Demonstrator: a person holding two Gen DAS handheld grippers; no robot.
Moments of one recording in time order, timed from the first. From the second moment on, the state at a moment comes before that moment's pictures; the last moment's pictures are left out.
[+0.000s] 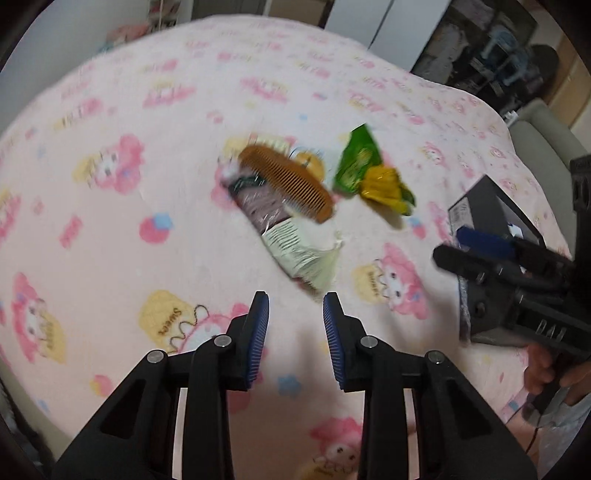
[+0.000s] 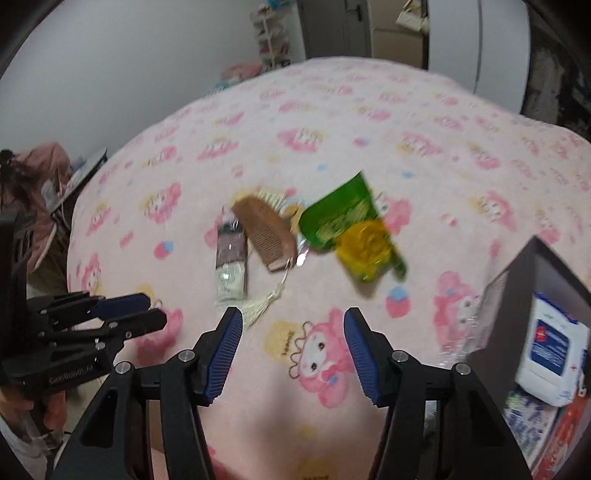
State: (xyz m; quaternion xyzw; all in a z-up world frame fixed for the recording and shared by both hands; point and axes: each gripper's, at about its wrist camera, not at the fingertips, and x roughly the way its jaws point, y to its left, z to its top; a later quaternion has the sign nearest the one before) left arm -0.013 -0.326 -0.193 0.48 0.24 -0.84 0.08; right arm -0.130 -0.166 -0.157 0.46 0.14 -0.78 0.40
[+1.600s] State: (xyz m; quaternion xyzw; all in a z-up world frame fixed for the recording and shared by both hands) left arm -0.077 -0.344 -0.256 0.56 0.38 -0.73 0.04; right arm -0.115 -0.217 -0.215 0.56 0.18 -0.67 0.46
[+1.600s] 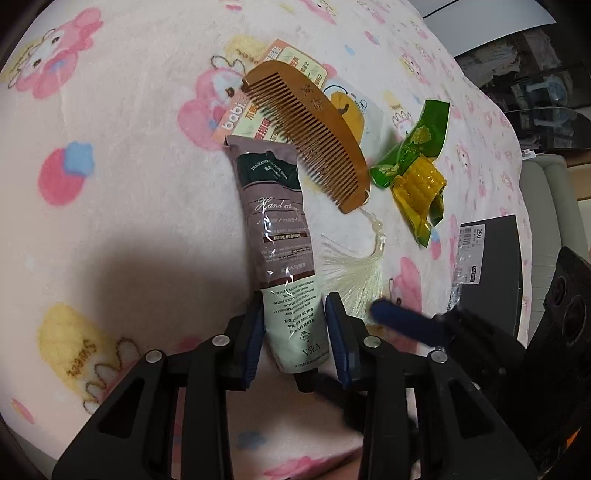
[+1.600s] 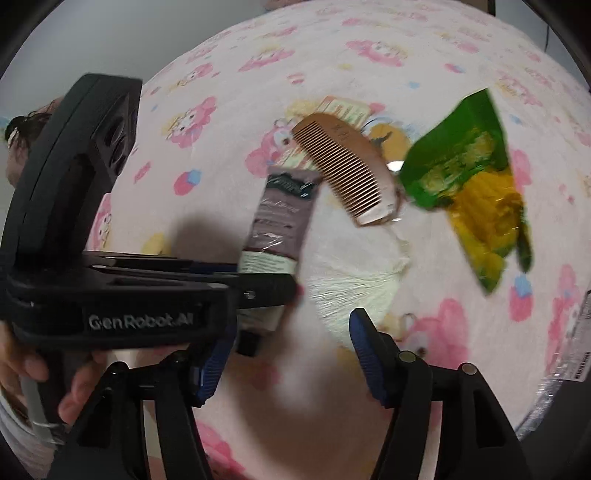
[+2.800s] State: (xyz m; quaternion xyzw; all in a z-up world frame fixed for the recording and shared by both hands) left arm -0.138 -0.323 -0.261 0.57 0.28 -0.77 -0.01; right arm -0.099 -0.093 -0.219 0.54 0.21 -0.73 0.36
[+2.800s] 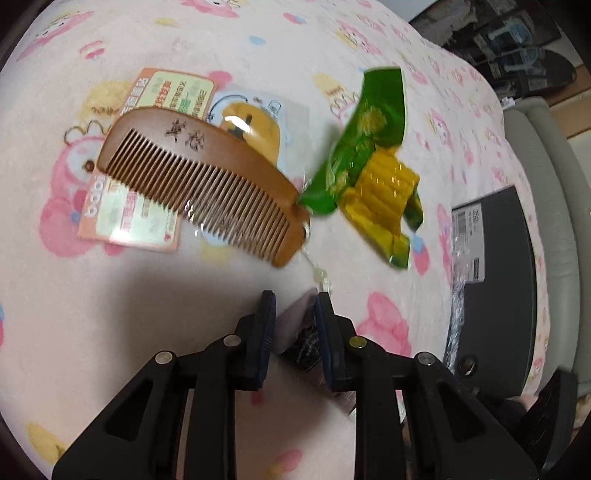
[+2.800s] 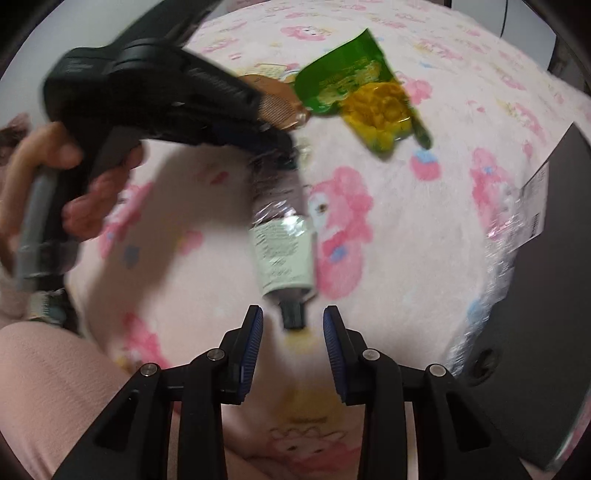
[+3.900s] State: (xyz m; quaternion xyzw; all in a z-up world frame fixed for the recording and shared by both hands) left arm -0.046 -0.349 -0.271 0.55 0.39 -0.74 -0.04; right arm -0.119 -0.108 -0.238 0.59 0.12 -0.72 0.35
